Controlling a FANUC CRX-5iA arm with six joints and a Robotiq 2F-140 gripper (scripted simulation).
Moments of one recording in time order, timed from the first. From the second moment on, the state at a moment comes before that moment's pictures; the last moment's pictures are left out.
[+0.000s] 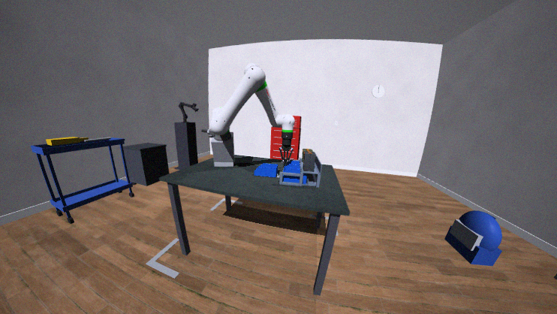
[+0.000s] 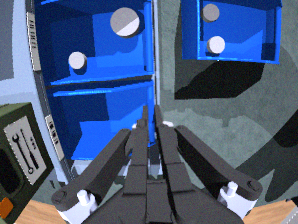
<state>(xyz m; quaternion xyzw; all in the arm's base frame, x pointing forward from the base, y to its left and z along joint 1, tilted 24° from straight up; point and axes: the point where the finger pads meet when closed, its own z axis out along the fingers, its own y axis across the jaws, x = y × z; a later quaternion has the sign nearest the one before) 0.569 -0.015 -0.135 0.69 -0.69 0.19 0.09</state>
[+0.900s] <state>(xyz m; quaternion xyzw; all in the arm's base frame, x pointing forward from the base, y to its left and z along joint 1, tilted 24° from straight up) 0.566 -0.006 -0.115 0.69 -0.69 0.19 0.09</state>
